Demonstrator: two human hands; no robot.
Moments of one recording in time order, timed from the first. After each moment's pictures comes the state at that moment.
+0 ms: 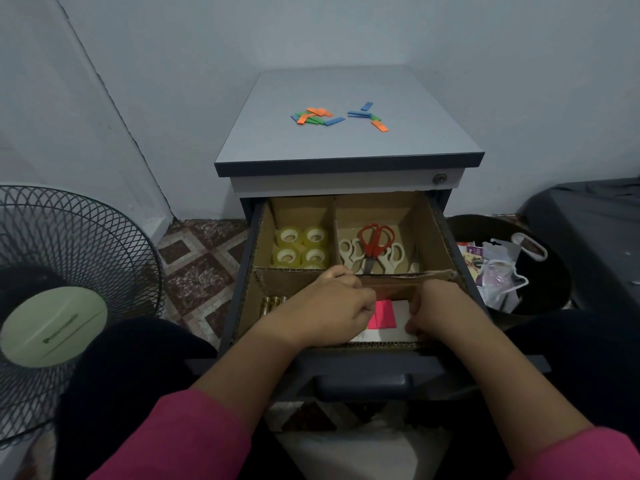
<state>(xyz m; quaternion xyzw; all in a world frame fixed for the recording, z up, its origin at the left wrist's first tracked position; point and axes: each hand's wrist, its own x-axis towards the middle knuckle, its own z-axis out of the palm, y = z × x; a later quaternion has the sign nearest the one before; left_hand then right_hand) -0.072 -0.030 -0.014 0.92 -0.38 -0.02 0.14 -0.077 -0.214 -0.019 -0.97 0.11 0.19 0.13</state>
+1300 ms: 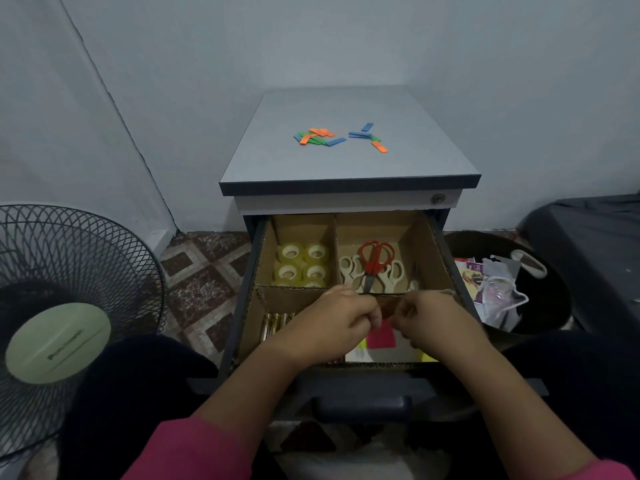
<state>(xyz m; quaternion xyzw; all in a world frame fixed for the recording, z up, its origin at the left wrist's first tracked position) -0.076 -0.031 -0.005 0.90 -0.30 -0.10 0.31 -0.086 -0.206 0.000 -0.97 0.06 0.11 0.22</state>
